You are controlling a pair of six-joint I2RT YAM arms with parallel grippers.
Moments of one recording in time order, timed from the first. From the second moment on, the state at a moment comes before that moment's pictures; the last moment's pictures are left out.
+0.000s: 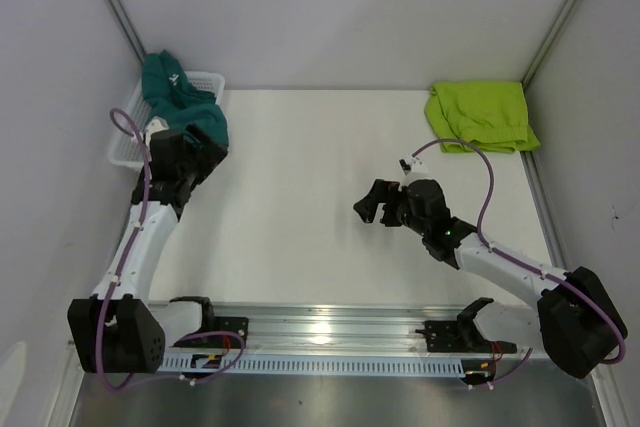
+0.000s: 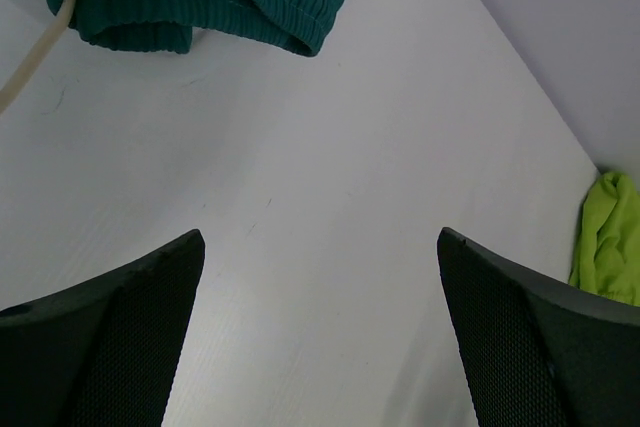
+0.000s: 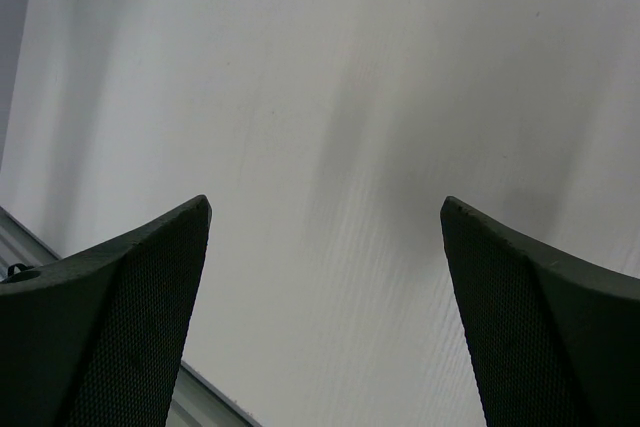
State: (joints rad) left arm 0.01 1.13 0.92 -0.37 -0.07 -0.74; right arm 0.61 1.17 0.56 0.16 -0.03 0.60
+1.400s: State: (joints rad) left arm 0.09 1.38 0.80 0.16 -0.23 -1.20; right arm 0.60 1.25 0.54 0.23 -0.07 0.64
